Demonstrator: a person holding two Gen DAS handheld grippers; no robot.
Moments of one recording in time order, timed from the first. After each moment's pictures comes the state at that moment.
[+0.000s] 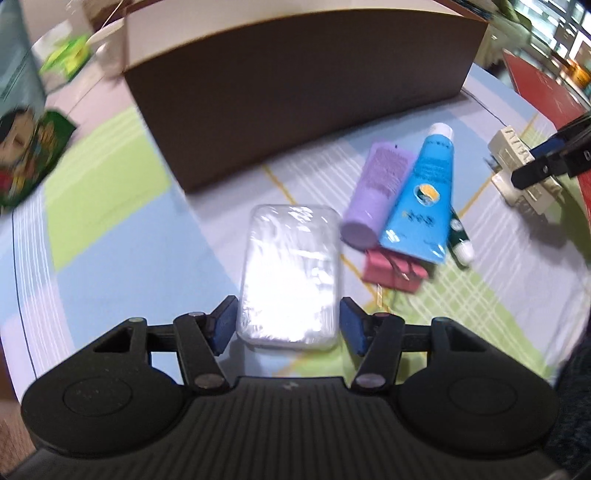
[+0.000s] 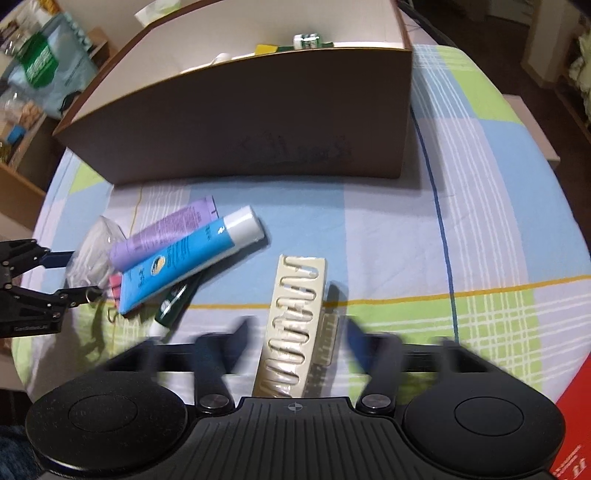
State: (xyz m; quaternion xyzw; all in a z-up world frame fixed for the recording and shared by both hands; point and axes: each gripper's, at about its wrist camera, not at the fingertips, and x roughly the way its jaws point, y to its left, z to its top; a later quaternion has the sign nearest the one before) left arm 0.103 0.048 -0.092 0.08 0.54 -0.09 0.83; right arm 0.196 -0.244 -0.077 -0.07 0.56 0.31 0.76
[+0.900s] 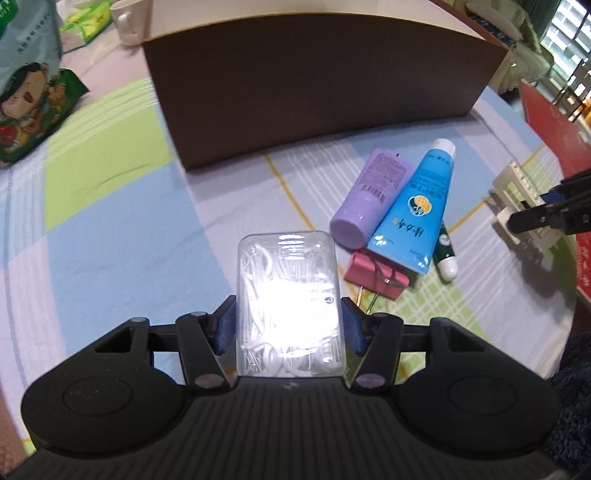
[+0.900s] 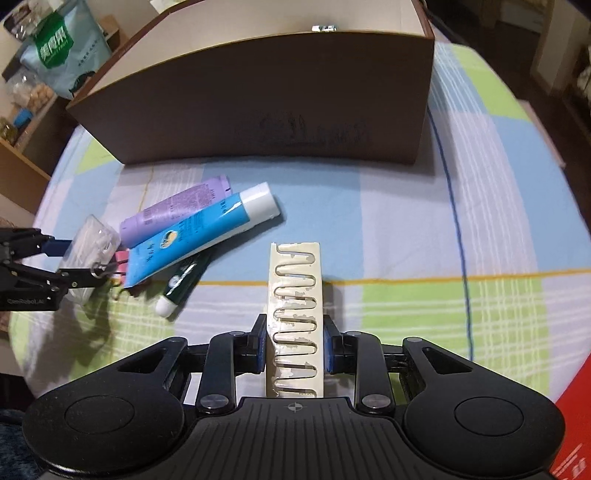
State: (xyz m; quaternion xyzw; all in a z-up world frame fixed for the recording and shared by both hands) left arm 0.102 0.049 -0.084 0.02 0.56 -0.07 0.83; right arm 0.185 -0.246 -0.084 -0.08 0.58 0.32 0.75
